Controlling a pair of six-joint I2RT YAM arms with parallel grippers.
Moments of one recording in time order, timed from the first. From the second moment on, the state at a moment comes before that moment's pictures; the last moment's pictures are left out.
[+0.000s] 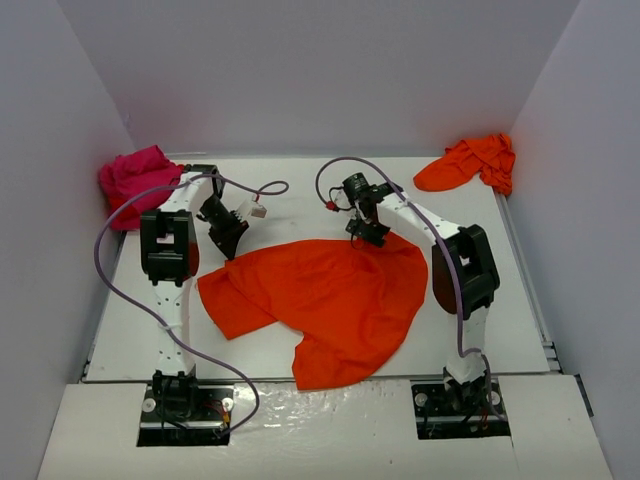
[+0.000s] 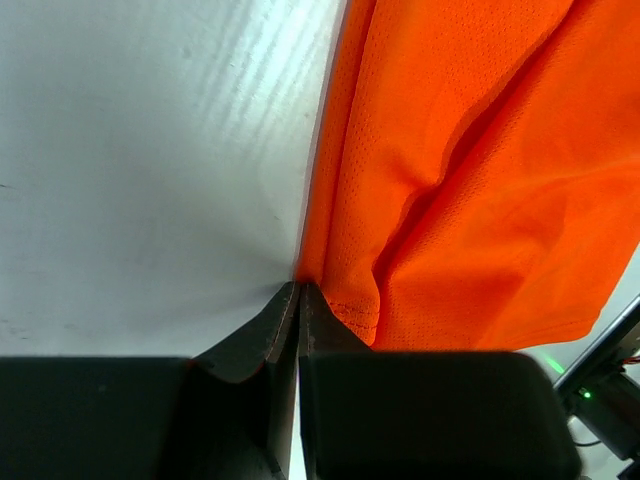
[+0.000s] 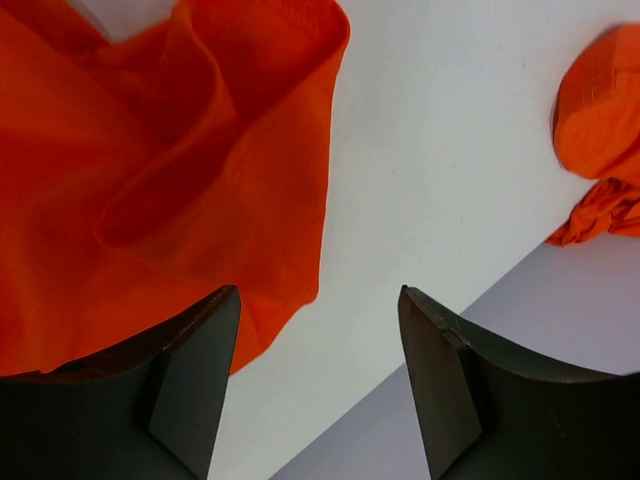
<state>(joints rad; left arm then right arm) -0.05 2.37 2.00 -1.41 0.46 0.99 0.50 1.99 1.56 -0.79 0.41 -0.59</state>
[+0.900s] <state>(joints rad) -0.05 2.33 1.93 -1.37 0.43 0.95 0.54 2.07 1.56 -0.89 0.27 -0.61</state>
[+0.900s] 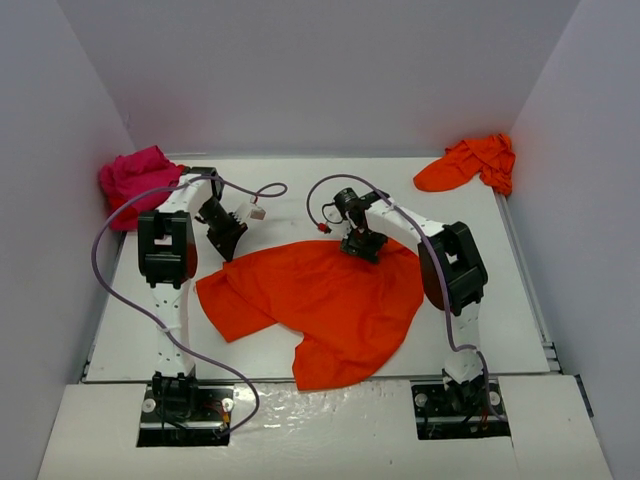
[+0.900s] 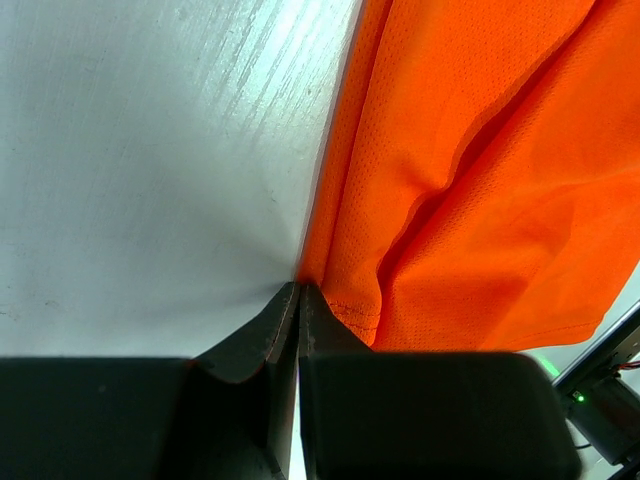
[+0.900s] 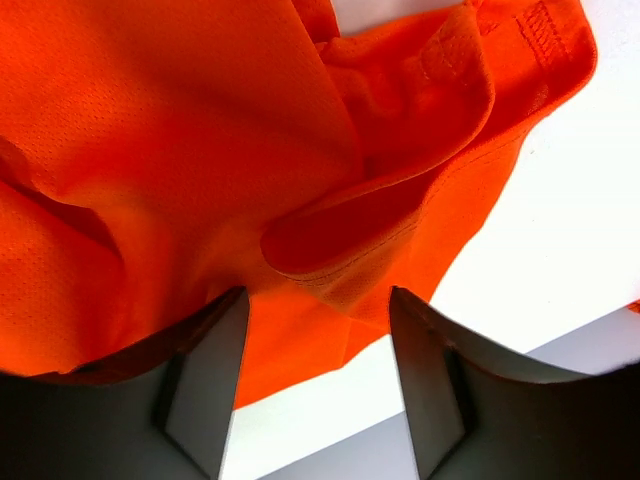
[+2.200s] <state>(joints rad) -0.04 1.73 1.82 -0.83 0.12 0.63 0.36 1.75 1.80 -0.55 0.49 -0.58</state>
